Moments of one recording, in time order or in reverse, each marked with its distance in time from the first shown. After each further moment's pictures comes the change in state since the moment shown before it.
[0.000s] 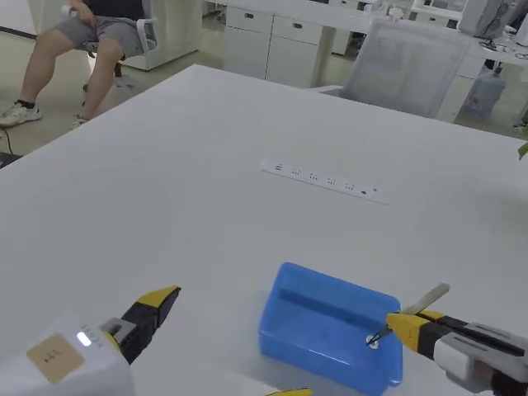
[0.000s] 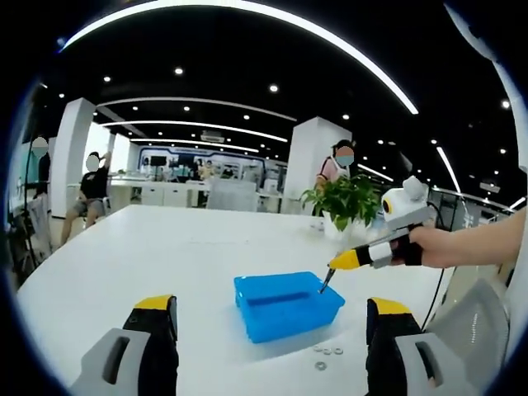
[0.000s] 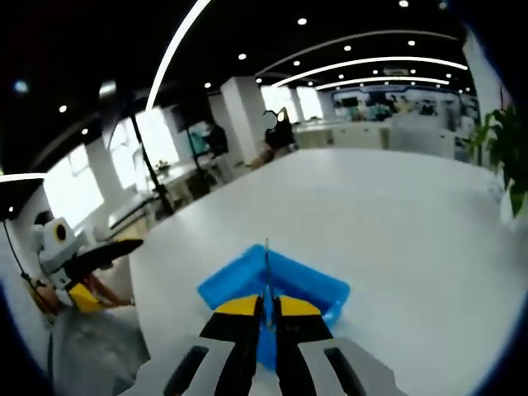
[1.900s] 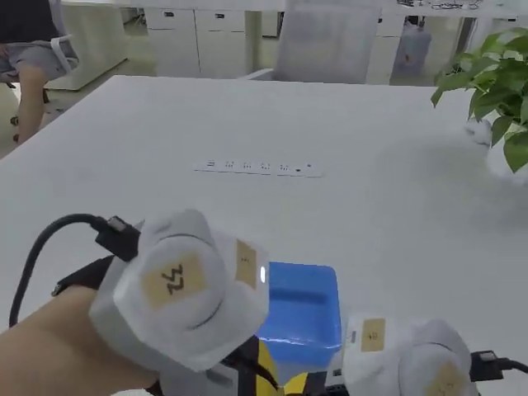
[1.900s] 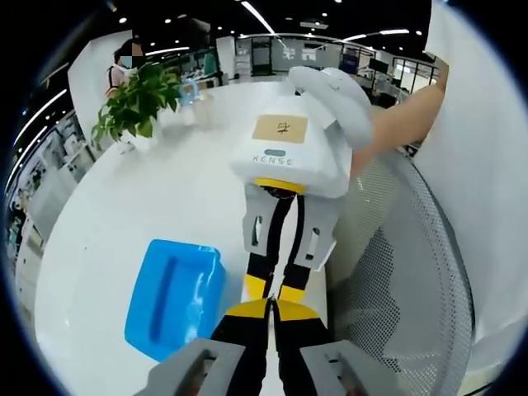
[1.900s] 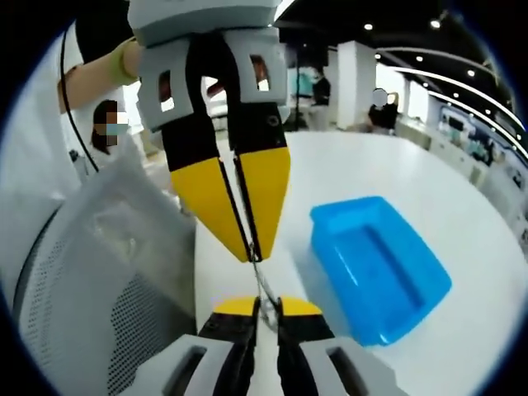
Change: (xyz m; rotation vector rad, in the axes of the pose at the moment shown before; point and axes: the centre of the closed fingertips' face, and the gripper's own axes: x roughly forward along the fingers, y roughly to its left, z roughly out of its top) left arm 0.036 -0.110 -0.042 0.709 0.718 -0.858; right arm -0.003 0.091 -0.098 -0.475 0.278 0.335
